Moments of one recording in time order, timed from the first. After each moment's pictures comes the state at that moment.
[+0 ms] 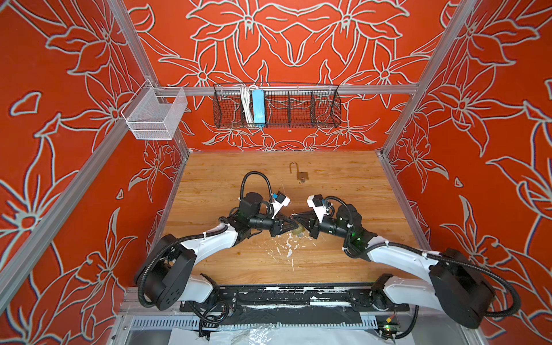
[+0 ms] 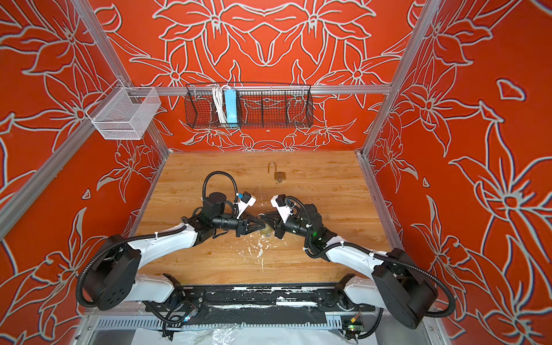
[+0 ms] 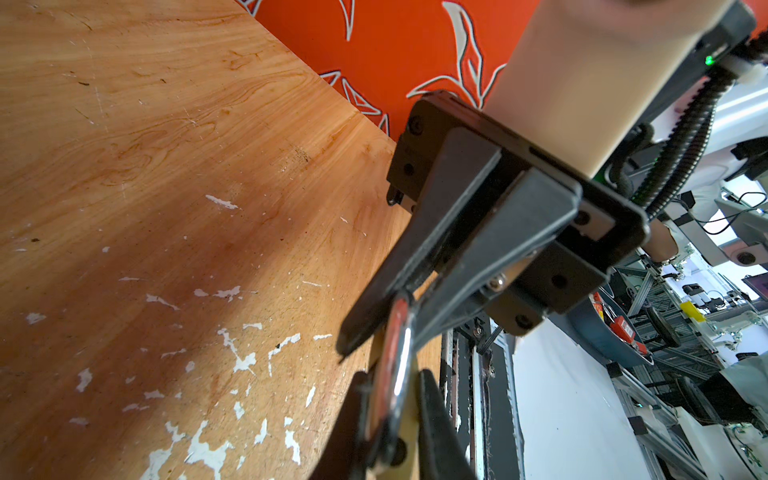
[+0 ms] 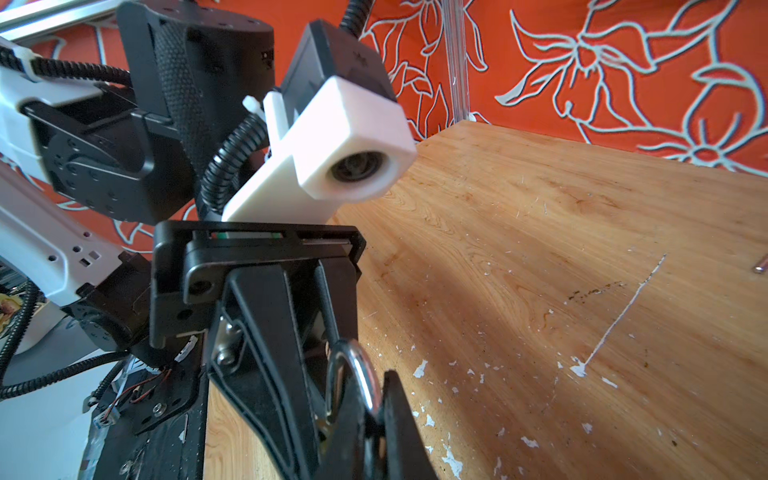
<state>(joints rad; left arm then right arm) -0.53 1.39 0.65 0.30 0.90 -0.28 0.65 1.22 0.45 0.60 -0.50 0.20</state>
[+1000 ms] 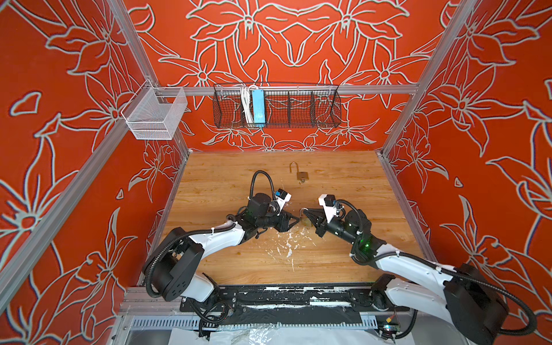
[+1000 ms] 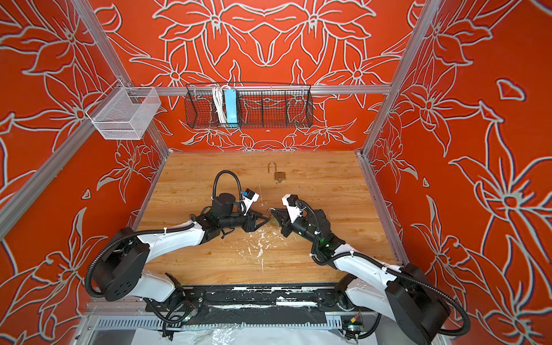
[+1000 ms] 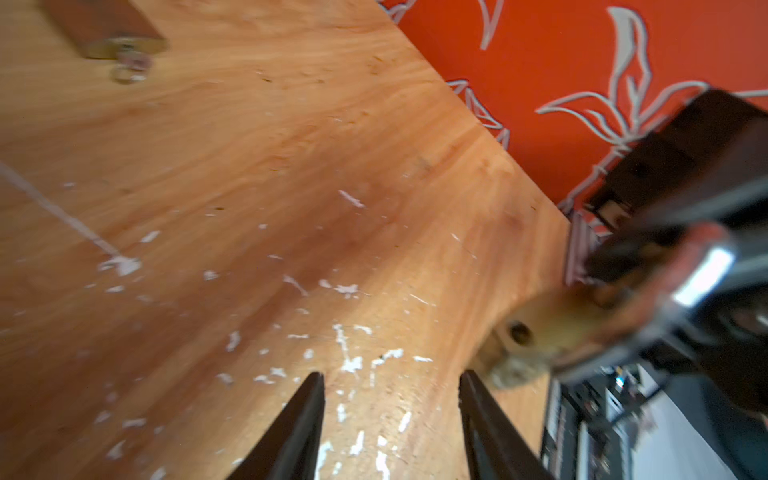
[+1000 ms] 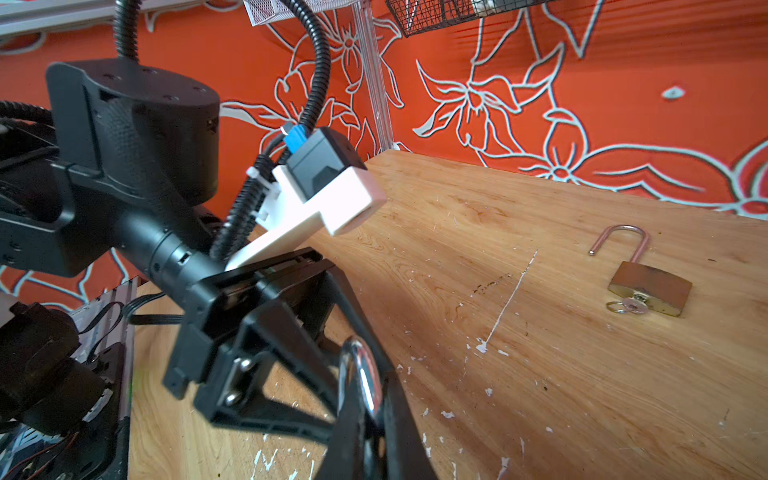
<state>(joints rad) -0.60 1.47 0.70 0.24 0.47 -0.32 0.64 1.08 0.37 0.60 -0.30 0.20</state>
